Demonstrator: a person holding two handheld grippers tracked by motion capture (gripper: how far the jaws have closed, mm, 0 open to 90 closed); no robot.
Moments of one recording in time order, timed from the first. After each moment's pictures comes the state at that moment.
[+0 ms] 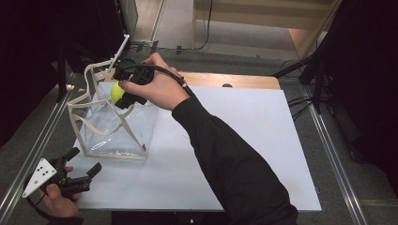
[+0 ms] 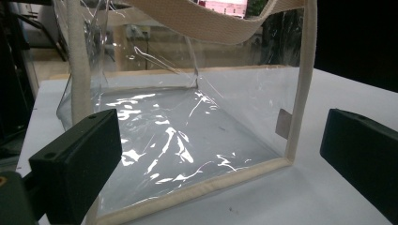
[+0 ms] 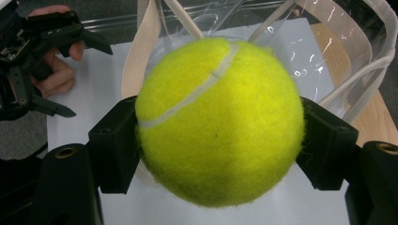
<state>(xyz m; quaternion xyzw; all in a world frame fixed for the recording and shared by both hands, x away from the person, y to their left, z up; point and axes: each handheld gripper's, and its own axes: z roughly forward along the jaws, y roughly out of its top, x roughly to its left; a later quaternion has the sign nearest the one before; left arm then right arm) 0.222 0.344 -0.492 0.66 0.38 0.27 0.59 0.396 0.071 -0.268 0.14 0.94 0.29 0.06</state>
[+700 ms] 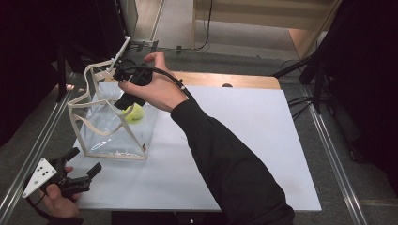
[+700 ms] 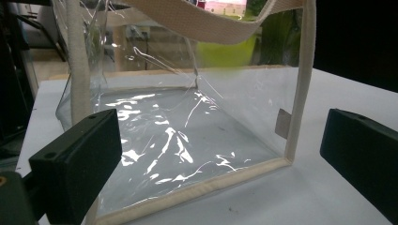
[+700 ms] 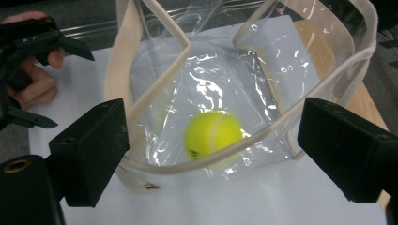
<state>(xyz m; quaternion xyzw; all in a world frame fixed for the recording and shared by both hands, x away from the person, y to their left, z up) 0.222 0.344 -0.492 0.66 0.37 0.27 0.59 0.397 0.070 -0.274 0.17 0.94 0.30 0.08</state>
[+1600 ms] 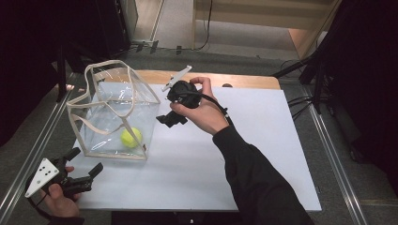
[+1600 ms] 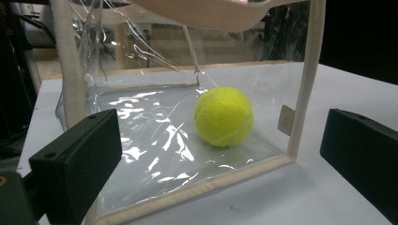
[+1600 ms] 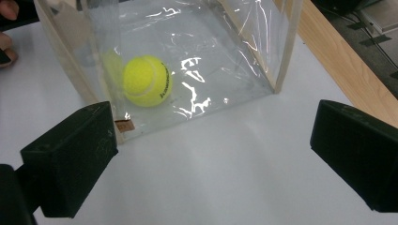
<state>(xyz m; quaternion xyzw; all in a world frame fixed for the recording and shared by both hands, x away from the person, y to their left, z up) 0.223 0.341 -0.492 0.67 0.37 0.28 0.58 0.374 -0.036 -0.337 0.23 0.90 0.34 0.11</state>
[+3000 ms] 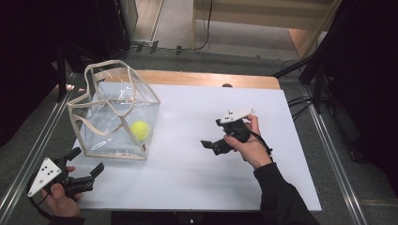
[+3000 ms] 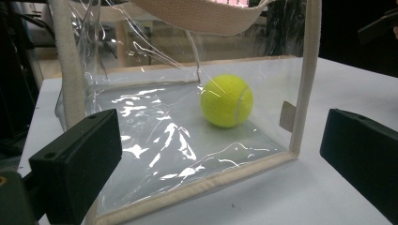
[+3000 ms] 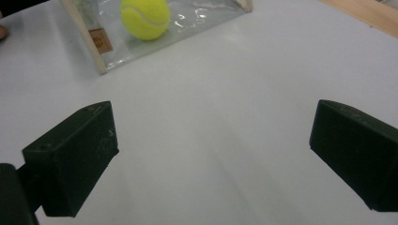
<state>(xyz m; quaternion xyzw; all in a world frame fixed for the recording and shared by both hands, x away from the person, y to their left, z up) 0.223 0.337 -0.493 0.67 0.37 0.28 0.57 0.318 -0.167 -0.434 0.32 0.84 0.43 0.10</state>
